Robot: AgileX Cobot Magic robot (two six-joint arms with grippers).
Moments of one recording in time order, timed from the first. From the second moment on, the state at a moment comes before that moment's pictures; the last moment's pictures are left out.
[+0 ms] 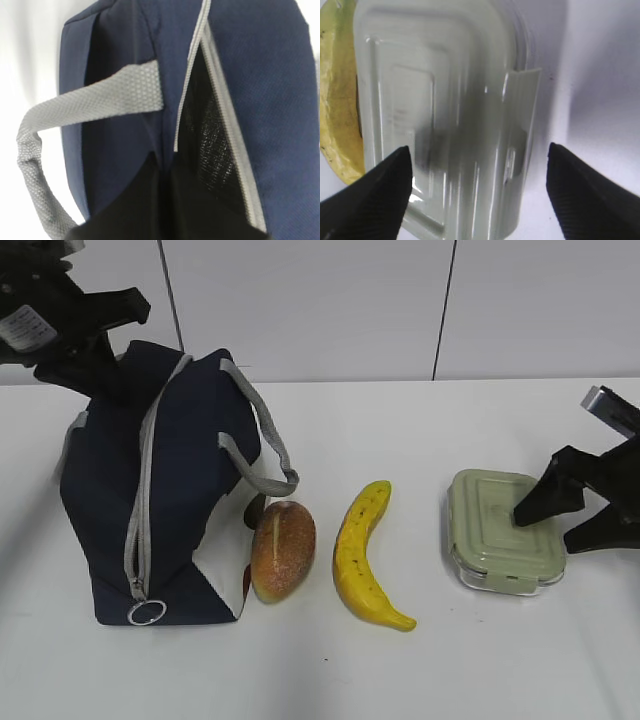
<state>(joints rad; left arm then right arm) -0.18 1.72 -1.52 -0.30 1.09 -0.03 -0.24 1.89 -1.07 0.78 0.91 -0.72</state>
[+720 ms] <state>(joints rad) -0.18 1.72 -1.52 -0.30 1.10 -0.03 -0.24 1.93 -1.07 0.86 0.89 -0.80</state>
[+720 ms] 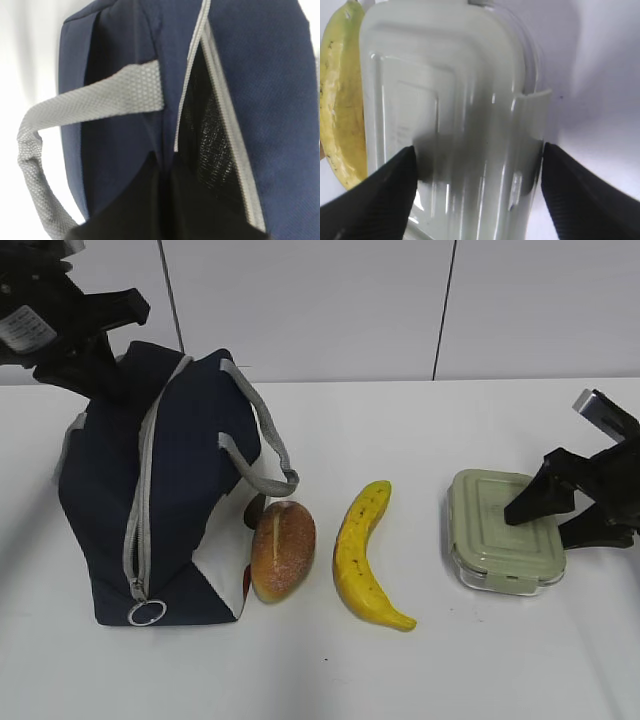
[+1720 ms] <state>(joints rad) -0.18 1.72 -1.52 -0.30 1.11 -0.03 -0.24 1.94 -1.07 0.91 0.93 -0.86</state>
